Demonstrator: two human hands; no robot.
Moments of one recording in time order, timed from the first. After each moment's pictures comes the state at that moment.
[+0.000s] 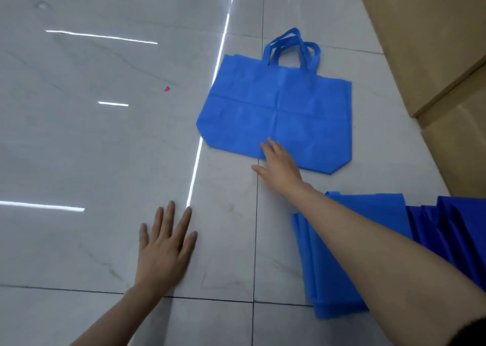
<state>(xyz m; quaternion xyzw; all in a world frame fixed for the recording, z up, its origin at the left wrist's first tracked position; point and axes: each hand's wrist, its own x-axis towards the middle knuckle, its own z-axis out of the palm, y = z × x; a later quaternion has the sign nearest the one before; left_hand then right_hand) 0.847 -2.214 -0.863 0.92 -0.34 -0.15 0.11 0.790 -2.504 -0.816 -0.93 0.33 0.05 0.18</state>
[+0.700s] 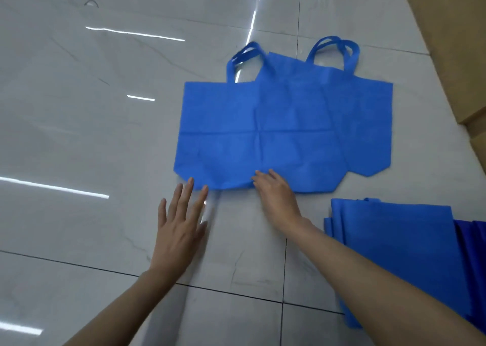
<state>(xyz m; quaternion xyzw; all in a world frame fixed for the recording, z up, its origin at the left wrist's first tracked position) 0.878 -2.202 -0.845 0.88 -0.43 0.04 0.17 0.802 -2.416 -0.853 -0.95 0.23 -0.02 0.22</state>
